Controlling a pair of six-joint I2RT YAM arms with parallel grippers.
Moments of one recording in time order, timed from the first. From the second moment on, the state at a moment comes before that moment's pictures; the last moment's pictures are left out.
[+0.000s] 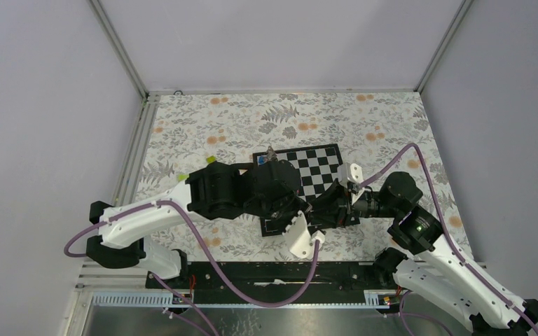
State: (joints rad) left arm -1.36 1.45 1.79 -1.13 0.07 1.10; right arm 0.72 0.63 0.71 -0.10 -0.82 0.09
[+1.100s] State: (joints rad) left arm -1.35 1.46 1.77 -1.14 -0.01 1.11; right arm 0.72 0.65 0.71 -0.07 -0.76 0.20
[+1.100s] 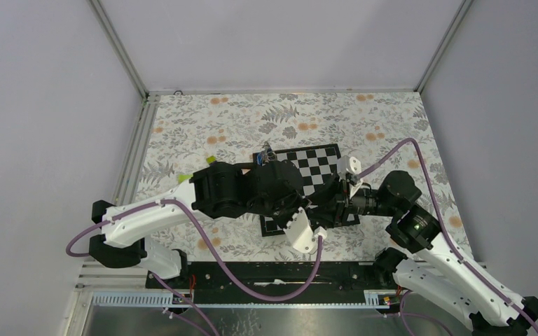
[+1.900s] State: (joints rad) left arm -1.35 1.49 1.77 -1.16 -0.08 1.09; right arm 0.72 0.72 0.74 -0.11 -0.64 0.33
